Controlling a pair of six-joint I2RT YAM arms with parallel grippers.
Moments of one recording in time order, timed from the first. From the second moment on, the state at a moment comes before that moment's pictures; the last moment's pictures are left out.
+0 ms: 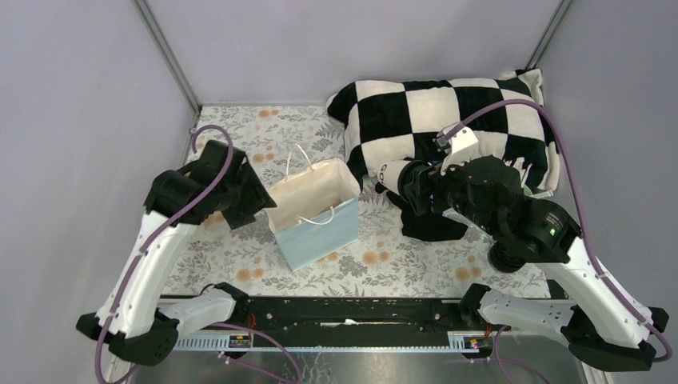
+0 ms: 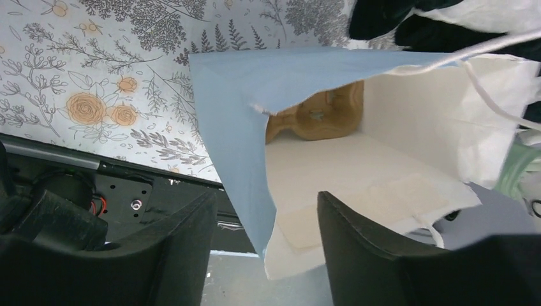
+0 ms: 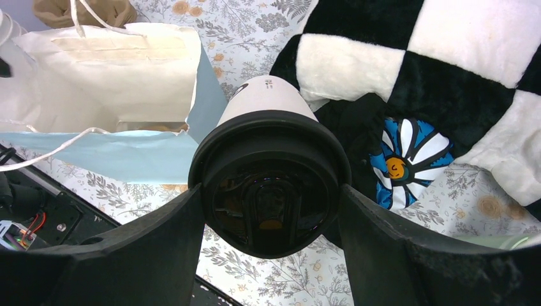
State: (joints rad) left arm -0.46 1.05 1.50 -1.45 -0.07 -0.99; right arm 0.88 0.94 1.42 -0.91 0.32 0.21
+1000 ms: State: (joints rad) left arm -0.63 1.19 1.56 -1.28 -0.18 -0.66; right arm 0.88 0.93 1.40 -0.90 0.16 0.00
